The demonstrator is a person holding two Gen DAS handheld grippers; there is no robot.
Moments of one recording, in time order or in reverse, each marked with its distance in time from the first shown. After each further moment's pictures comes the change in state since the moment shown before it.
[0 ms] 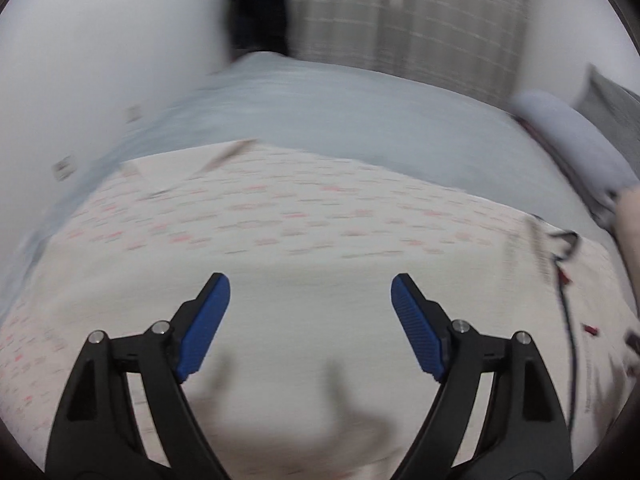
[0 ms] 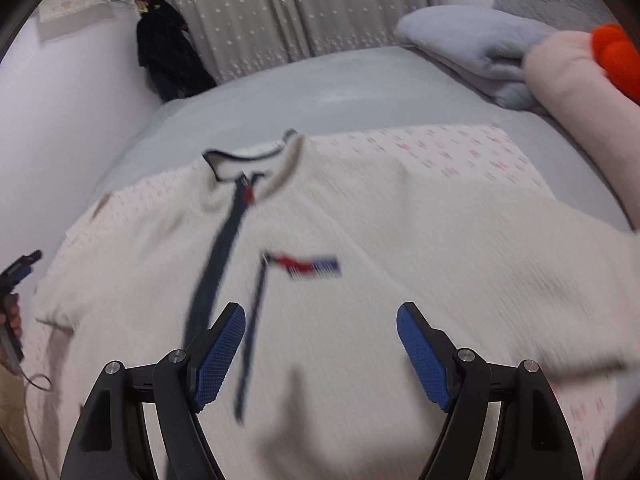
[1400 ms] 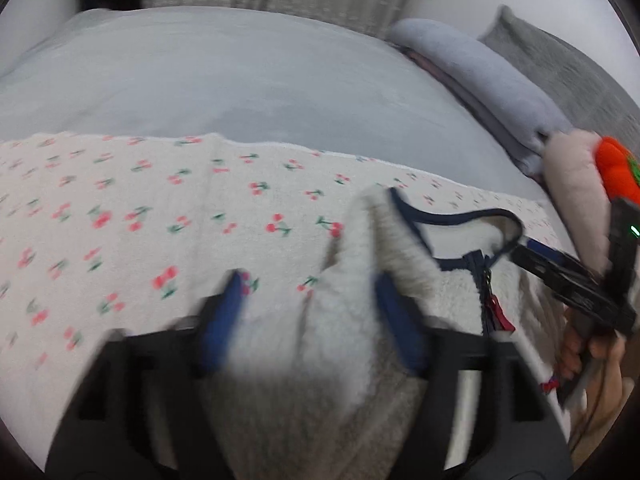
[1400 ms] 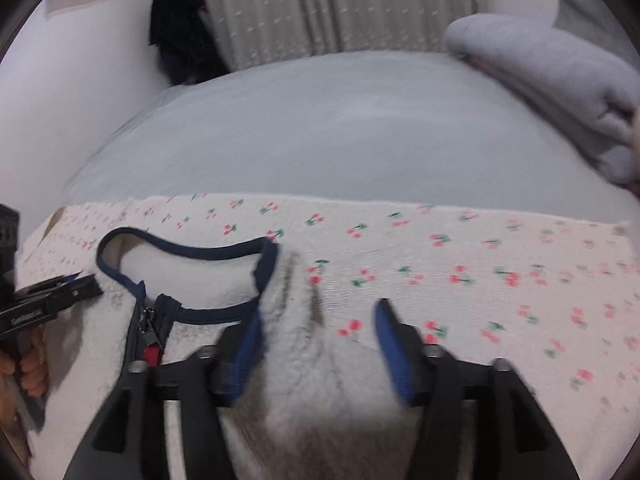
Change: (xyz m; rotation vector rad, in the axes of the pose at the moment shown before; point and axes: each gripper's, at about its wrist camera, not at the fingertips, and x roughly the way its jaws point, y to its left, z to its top) left arm 0.162 -0.227 0.017 0.085 0.186 -0.371; right arm 0.173 -0.005 0.118 -0.115 -0.017 -0.033
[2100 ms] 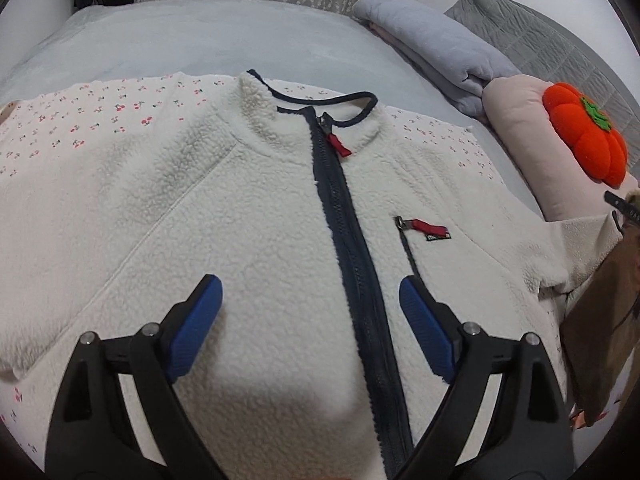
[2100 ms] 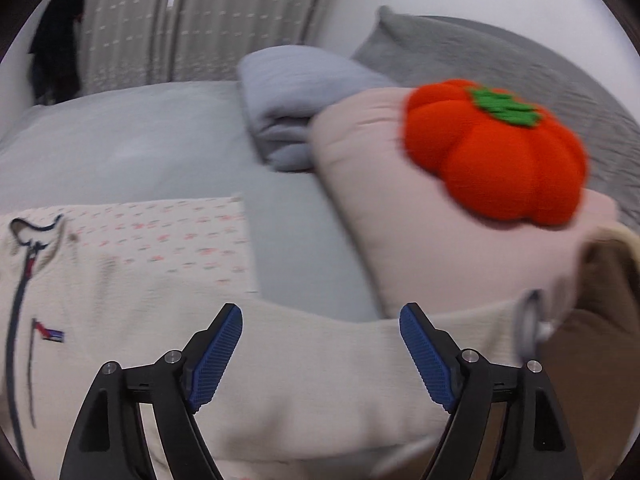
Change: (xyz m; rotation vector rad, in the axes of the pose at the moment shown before) left arm -0.123 -0.096 -0.131 0.071 0.063 -0.030; right arm -0.324 -0.185 -0.067 0.088 -0.014 -0.667
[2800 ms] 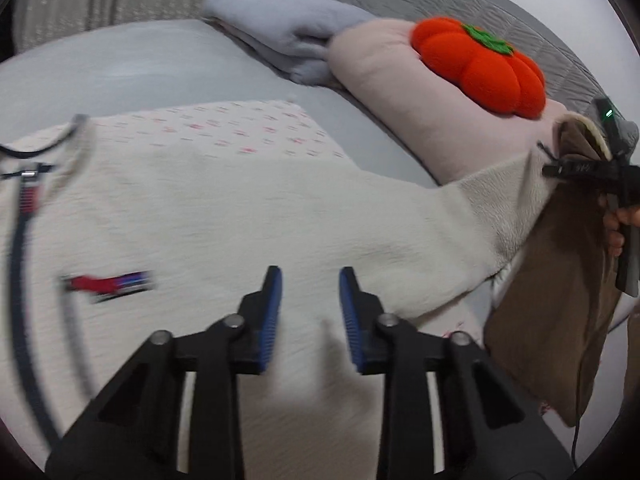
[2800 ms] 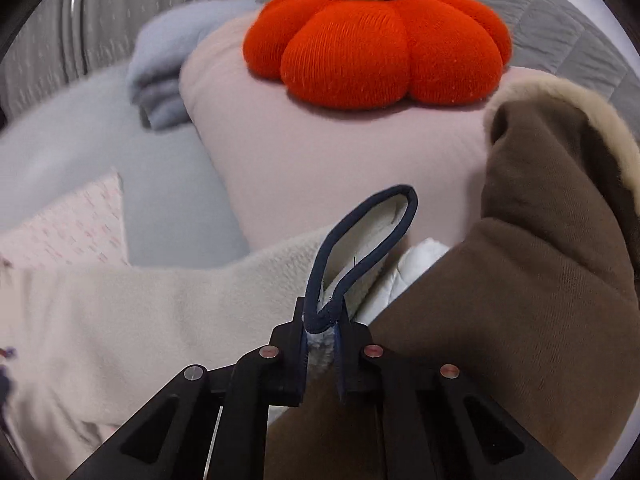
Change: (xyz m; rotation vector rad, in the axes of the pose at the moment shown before) left arm 0.080 -0.233 0.006 0.248 0.021 -0.327; right arm 0.046 -0.130 -0.023 0.213 0.221 -0.060
